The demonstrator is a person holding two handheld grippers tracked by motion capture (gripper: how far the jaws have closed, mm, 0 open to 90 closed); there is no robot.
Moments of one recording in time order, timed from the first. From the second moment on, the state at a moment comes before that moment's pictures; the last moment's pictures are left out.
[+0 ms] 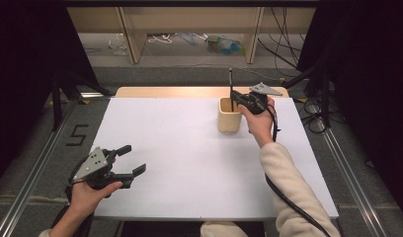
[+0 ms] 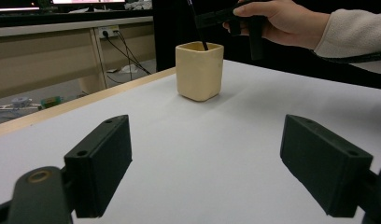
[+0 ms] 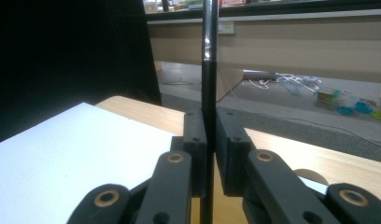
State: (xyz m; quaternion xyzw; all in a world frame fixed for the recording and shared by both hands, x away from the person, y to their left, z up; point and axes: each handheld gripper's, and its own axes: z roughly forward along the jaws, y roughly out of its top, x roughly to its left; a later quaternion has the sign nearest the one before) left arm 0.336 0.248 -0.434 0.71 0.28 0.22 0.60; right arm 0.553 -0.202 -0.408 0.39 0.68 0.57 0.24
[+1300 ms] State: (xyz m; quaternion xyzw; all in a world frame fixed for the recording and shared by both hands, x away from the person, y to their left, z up) left arm 0.336 0.248 -0.435 0.72 0.28 0.22 0.60; right arm 0.554 -0.201 -0.412 0.40 0.69 0.56 0.24
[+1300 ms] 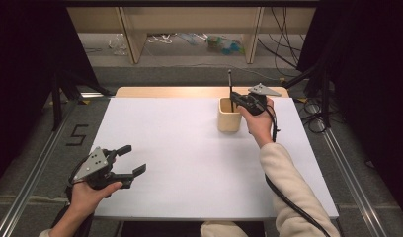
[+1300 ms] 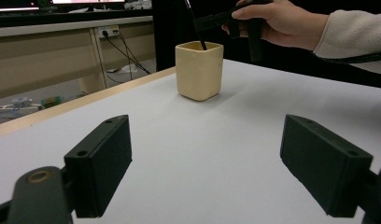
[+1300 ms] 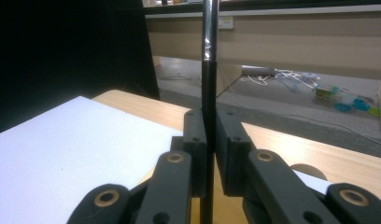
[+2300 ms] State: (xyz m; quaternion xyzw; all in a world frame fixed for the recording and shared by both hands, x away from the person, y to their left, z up) left arm 0.336 0.248 -0.435 0.72 0.28 0.22 0.60; right arm 0.554 -0.199 -0.415 0.39 0.70 0.55 0.25
